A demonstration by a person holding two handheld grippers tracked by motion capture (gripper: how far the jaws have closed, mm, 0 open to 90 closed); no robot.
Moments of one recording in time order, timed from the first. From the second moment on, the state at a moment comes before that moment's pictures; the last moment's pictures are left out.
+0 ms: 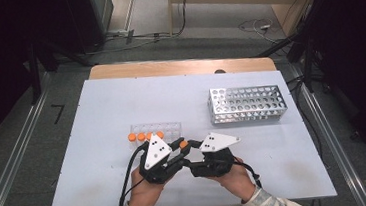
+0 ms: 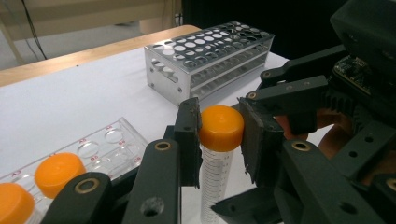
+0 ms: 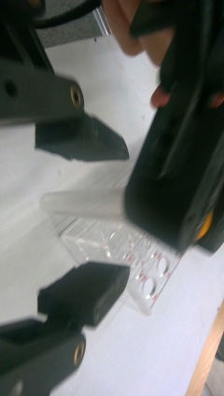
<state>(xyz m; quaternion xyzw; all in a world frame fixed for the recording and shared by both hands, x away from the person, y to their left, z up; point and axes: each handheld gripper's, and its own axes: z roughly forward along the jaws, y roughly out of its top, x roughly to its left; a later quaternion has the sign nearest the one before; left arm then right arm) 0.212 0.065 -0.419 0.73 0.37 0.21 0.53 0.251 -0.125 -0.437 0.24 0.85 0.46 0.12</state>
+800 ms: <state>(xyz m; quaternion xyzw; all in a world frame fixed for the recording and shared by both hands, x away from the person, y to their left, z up) 0.222 0.088 -0.388 0.70 0.39 0.24 0.55 0.265 -0.193 -0.448 0.33 0.82 0.44 0.16</state>
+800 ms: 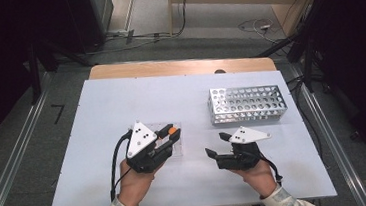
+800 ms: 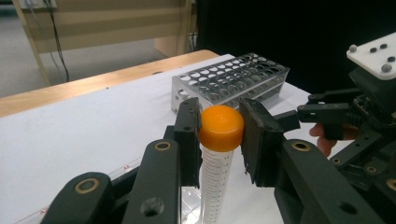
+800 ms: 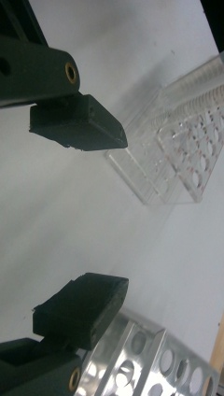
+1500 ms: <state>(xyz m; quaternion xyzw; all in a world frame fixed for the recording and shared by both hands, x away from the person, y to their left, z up) 0.236 0.097 -0.384 0.69 0.40 0.27 0.53 0.270 -0.219 -0.452 0.36 0.81 0.44 0.16</state>
